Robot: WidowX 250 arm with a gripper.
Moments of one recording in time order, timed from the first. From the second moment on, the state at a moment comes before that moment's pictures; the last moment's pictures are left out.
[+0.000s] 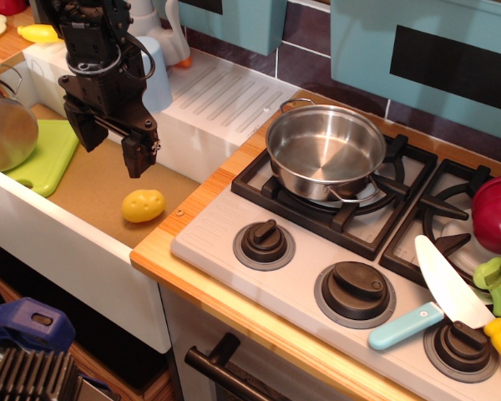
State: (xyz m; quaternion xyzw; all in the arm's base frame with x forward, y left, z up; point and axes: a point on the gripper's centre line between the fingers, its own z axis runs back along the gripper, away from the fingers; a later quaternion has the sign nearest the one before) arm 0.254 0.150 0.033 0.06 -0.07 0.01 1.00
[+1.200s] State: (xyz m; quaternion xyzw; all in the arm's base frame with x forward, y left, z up) arm 0.271 0.158 -0.047 0.04 -0.12 0.02 0.99
